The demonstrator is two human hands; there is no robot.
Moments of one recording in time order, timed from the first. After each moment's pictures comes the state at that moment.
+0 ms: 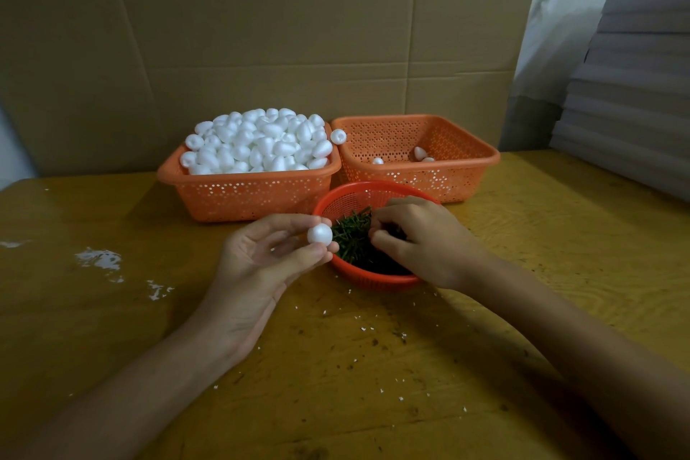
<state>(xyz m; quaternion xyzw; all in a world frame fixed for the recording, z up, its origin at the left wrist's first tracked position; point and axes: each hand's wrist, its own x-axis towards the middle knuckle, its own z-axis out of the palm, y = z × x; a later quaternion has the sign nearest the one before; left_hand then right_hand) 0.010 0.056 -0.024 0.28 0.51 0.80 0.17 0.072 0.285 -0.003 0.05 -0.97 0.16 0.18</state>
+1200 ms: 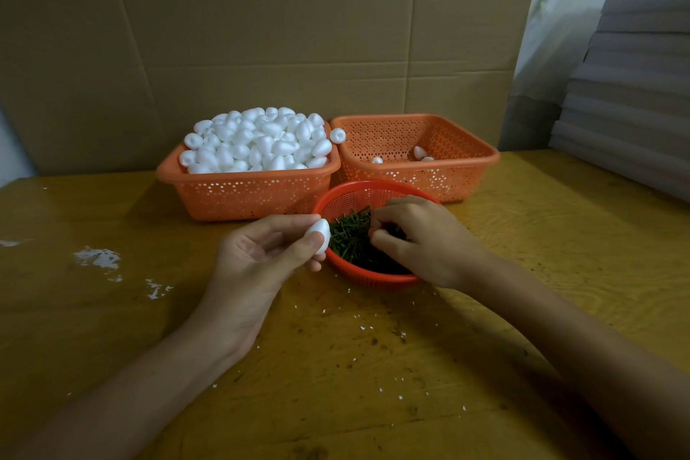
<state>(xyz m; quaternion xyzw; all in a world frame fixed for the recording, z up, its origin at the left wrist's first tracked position) 0.009 0.058 -0.028 0.27 0.55 0.78 0.11 0.073 0.284 -0.002 0.05 -0.97 0.16 0.18</state>
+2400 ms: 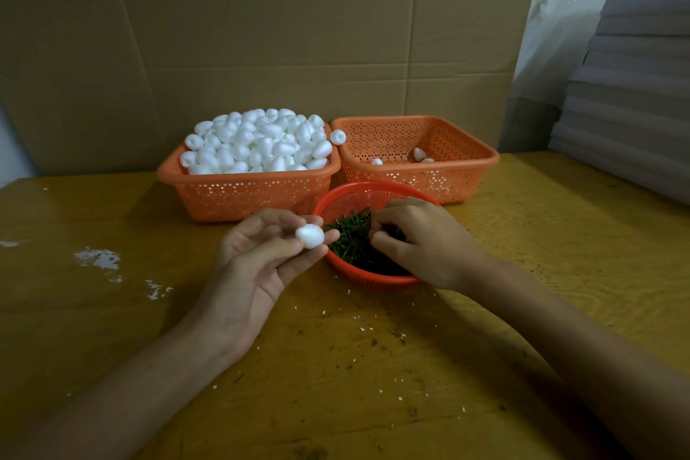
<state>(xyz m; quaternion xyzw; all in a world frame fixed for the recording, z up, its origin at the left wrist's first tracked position) 0.001 0.054 -0.029 0.28 0.45 0.83 0.20 0.074 0.283 -0.001 0.05 -0.97 0.16 0.17</state>
